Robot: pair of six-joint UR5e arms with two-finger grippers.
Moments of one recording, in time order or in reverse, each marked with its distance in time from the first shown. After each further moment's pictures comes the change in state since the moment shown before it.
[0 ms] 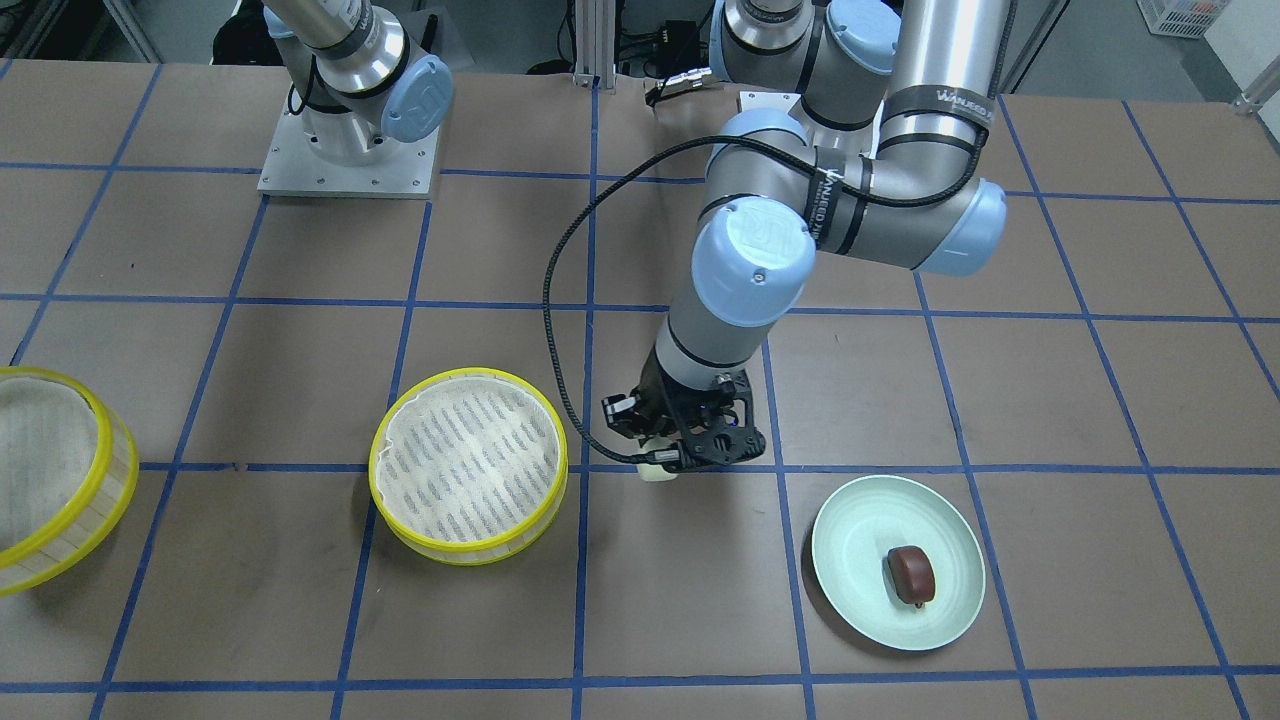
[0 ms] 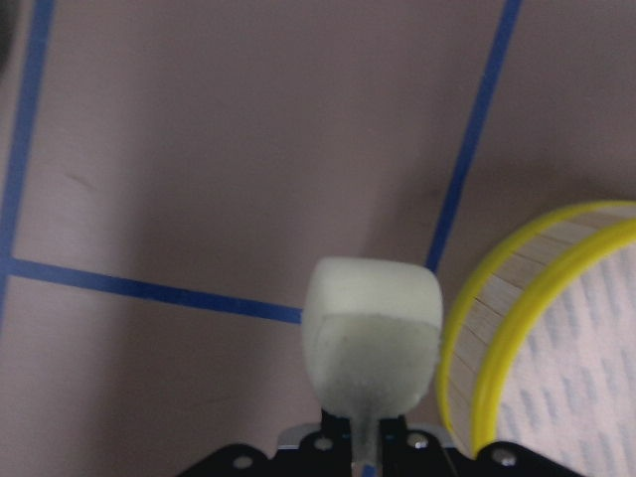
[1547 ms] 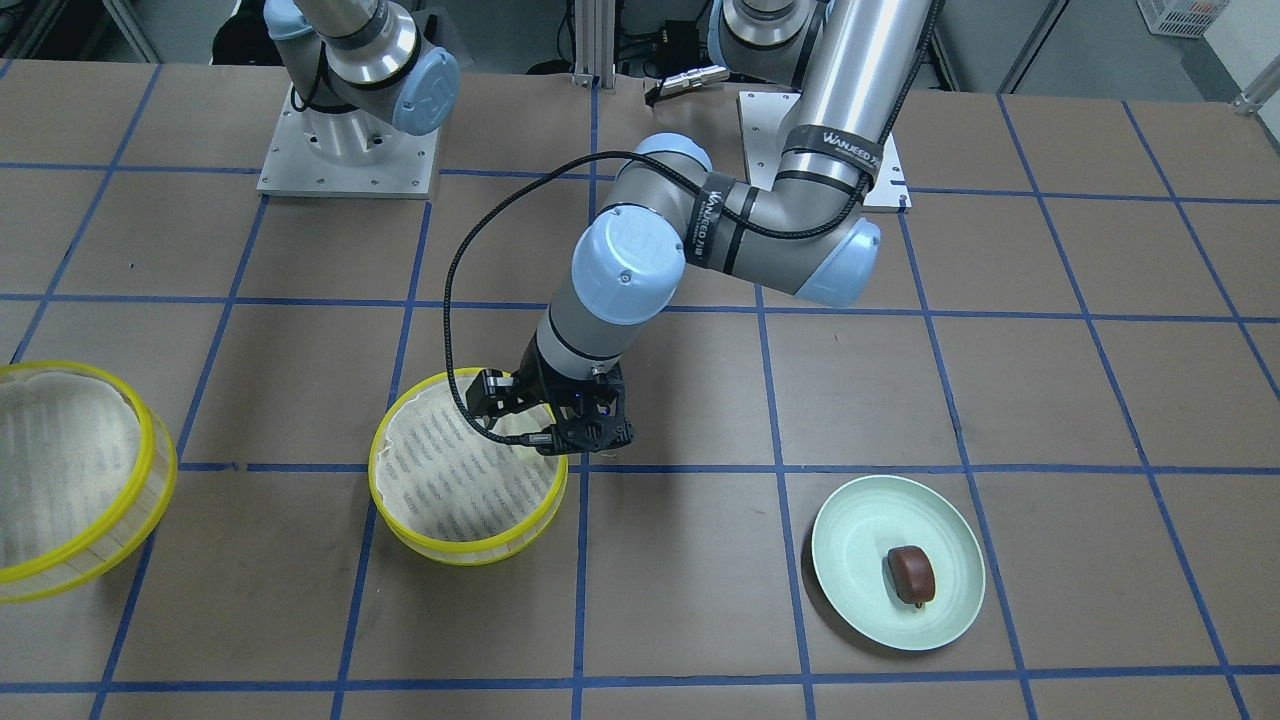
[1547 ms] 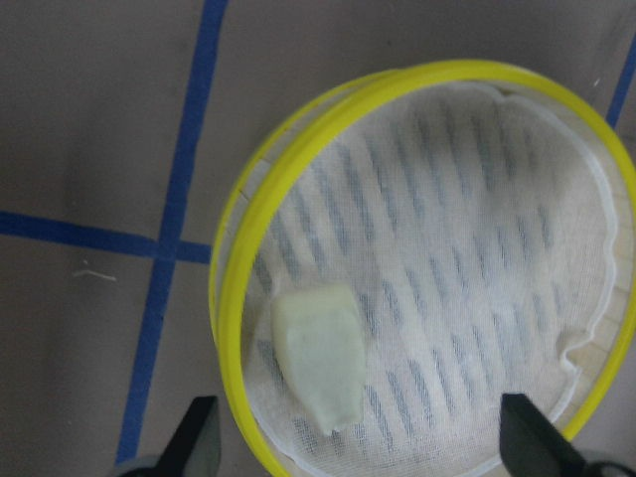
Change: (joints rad) left arm -0.071 -0.068 0.012 0.134 -0.137 -0.107; right arm 0.132 -0.083 0.012 0.056 -0.038 0.114
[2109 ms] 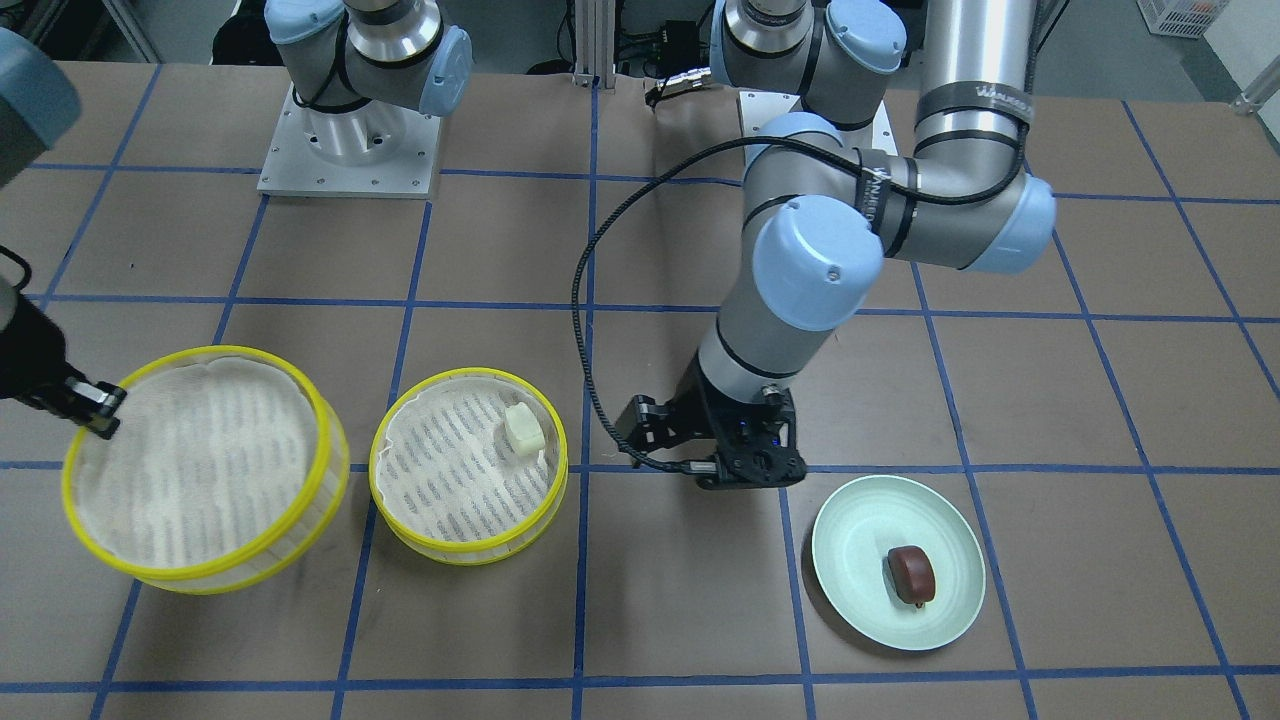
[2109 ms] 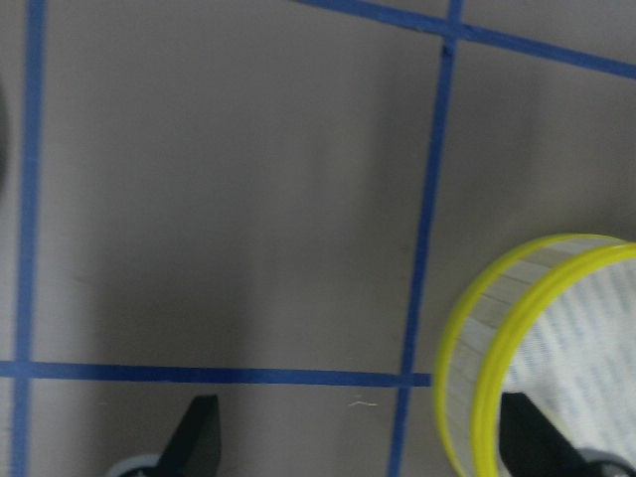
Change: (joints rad) left arm 0.199 0.090 0.013 -0.121 0.150 0.369; right arm 0.245 -0.088 0.063 0.136 0.027 0.355
